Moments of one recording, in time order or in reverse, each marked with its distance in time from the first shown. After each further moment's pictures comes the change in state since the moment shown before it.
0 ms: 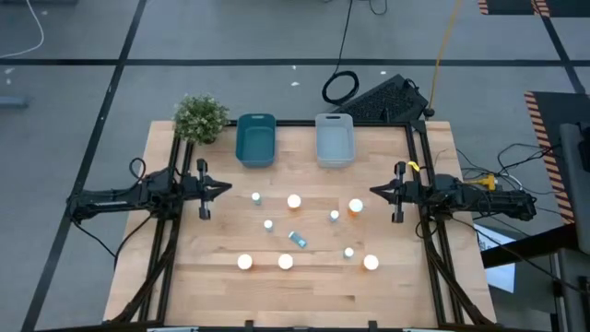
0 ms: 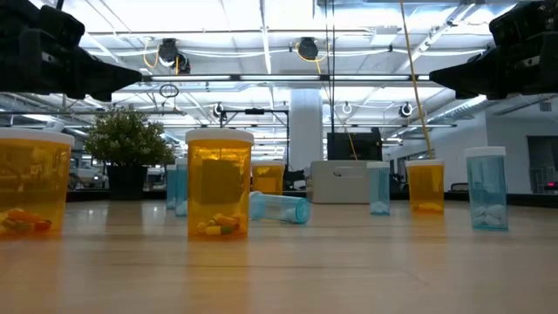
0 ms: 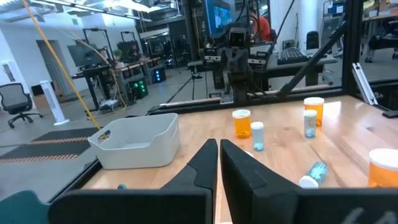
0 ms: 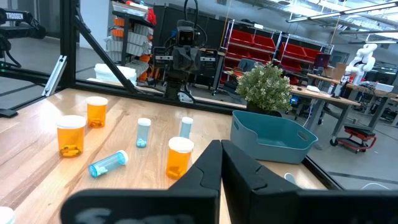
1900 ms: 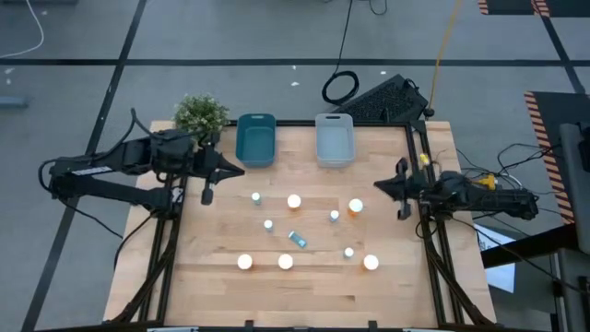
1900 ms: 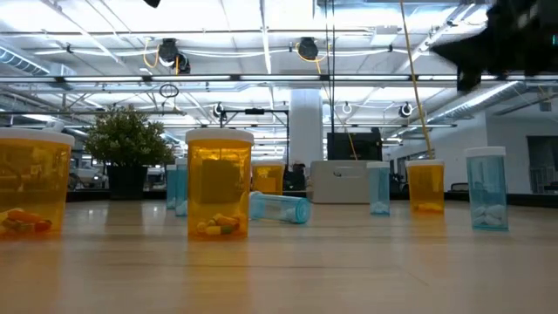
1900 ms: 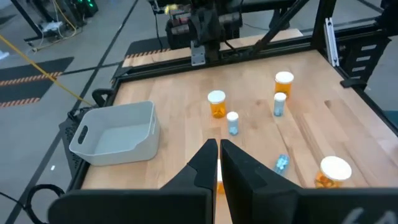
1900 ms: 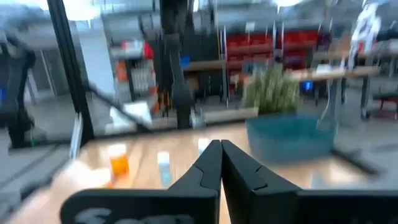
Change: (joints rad) left arm -0.001 0.834 1.043 -0.648 0.083 0.053; right arm 0.000 0.033 0.075 0.071 0.027 0.298
